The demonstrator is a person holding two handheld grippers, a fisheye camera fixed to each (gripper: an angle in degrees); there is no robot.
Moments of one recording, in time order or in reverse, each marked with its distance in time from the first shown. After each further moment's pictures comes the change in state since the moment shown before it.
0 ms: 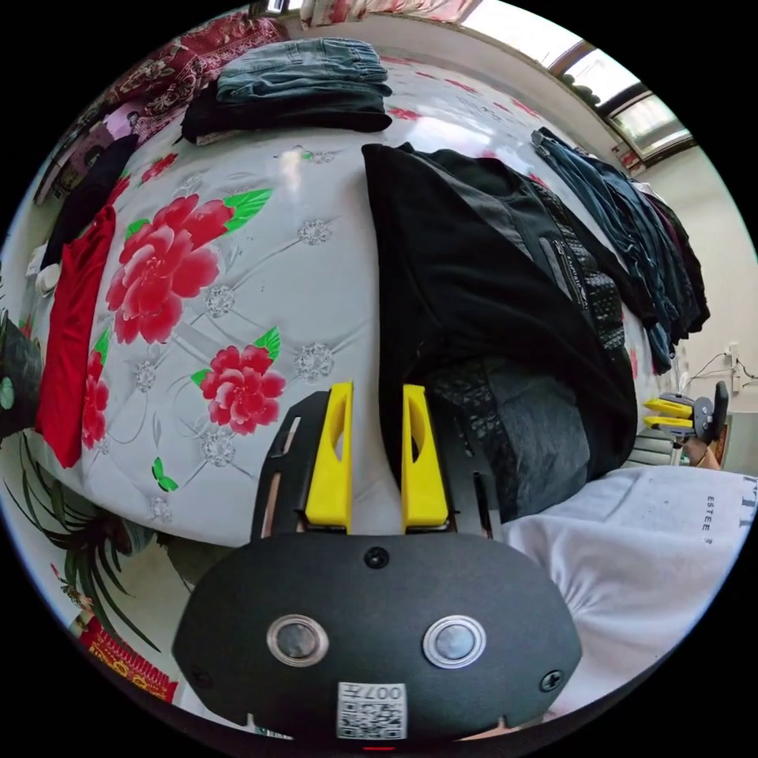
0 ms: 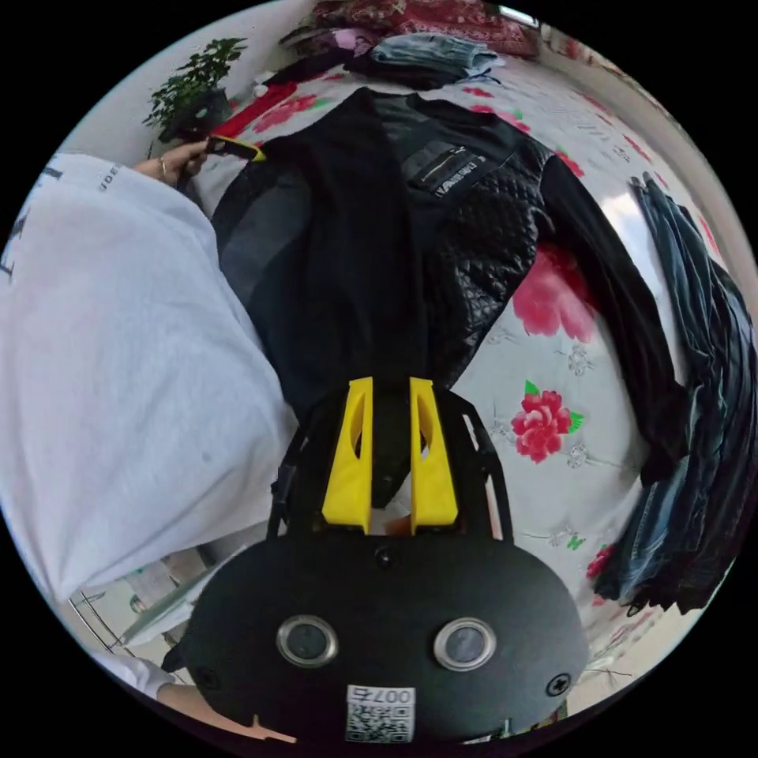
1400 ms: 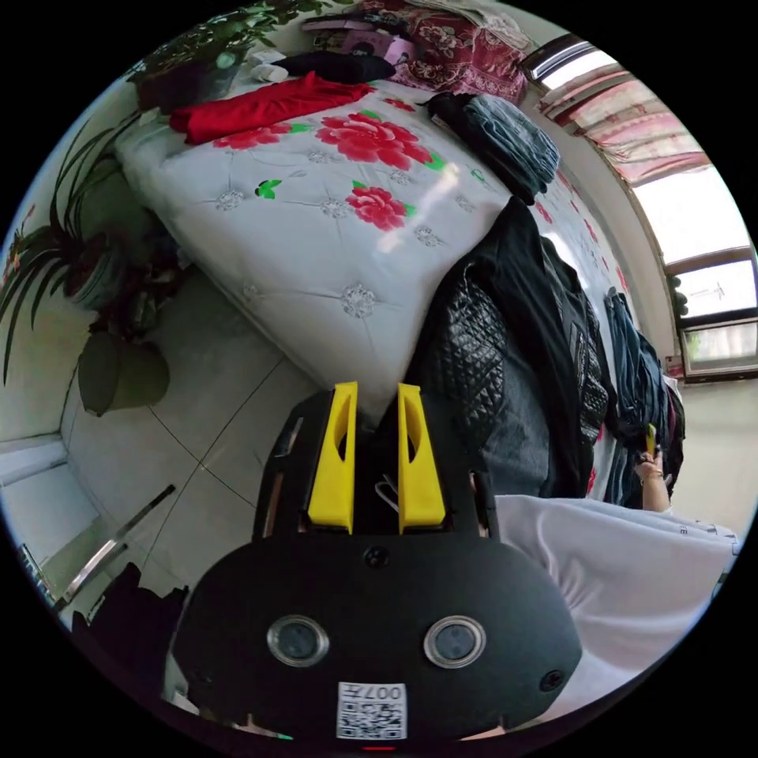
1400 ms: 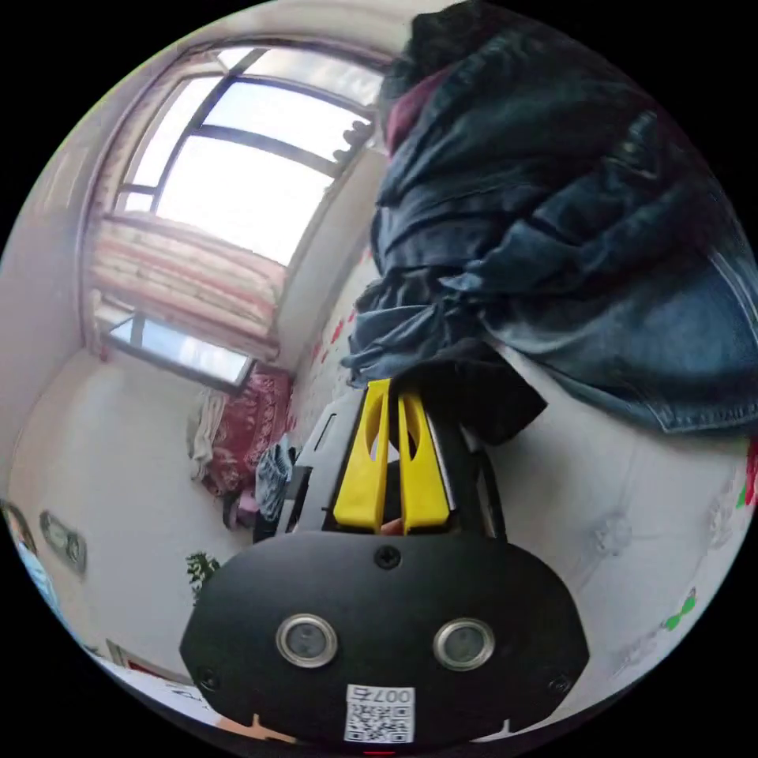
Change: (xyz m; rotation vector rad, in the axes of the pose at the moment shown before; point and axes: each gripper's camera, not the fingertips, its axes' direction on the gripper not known) left arm -0.021 0.157 -0.025 0.198 0.084 -0.692; right arm 0.332 0.117 -0.065 1.167 -0.368 1.101
